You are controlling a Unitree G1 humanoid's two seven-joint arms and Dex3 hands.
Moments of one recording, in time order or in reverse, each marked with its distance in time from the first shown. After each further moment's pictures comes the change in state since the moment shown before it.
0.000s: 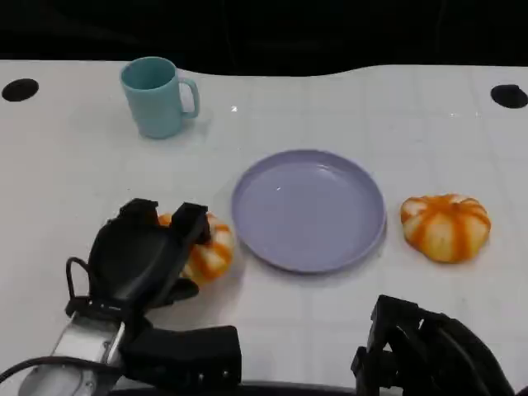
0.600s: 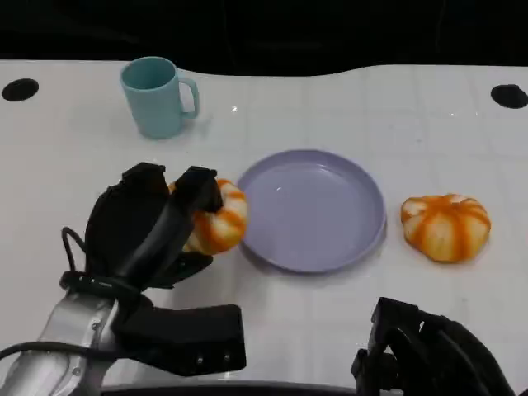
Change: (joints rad) left arm 0.007 0.023 0.051 -0.214 -0.063 -0.023 -0.102; right arm 0.005 -0.001 -0.002 0.005 0.002 -0.001 0.011
